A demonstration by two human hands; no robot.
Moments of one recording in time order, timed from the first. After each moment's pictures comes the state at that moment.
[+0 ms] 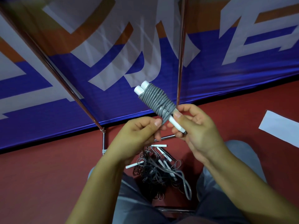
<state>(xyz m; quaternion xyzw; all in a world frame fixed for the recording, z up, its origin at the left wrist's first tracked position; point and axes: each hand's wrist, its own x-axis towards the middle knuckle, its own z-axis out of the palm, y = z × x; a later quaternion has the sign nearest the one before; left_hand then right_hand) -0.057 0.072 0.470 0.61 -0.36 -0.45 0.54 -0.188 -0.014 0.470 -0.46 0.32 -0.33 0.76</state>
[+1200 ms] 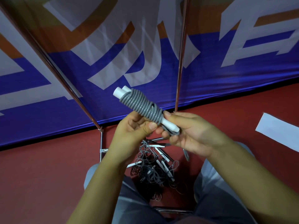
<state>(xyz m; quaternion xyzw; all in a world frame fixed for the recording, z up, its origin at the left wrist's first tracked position) -0.051 0.077 0.455 0.48 -0.36 -0.43 0.68 -0.181 -0.022 0.488 -0.39 0.29 -0.10 0.87</state>
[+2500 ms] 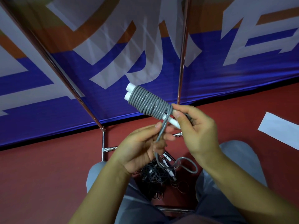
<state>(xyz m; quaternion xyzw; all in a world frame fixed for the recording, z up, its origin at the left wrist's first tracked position) -0.061 0.082 0.455 0.38 -0.16 -0.70 0.58 -0.185 -0.008 0.449 -0.66 0.29 -0.47 0.51</state>
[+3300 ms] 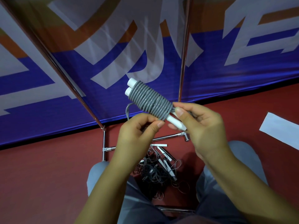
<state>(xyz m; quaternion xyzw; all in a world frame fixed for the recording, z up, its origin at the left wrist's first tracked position) -0.070 0.084 0.471 0.69 -0.42 -0.20 0.55 -0.186 -0.005 0.476 -0.52 0.28 -0.42 0.69</state>
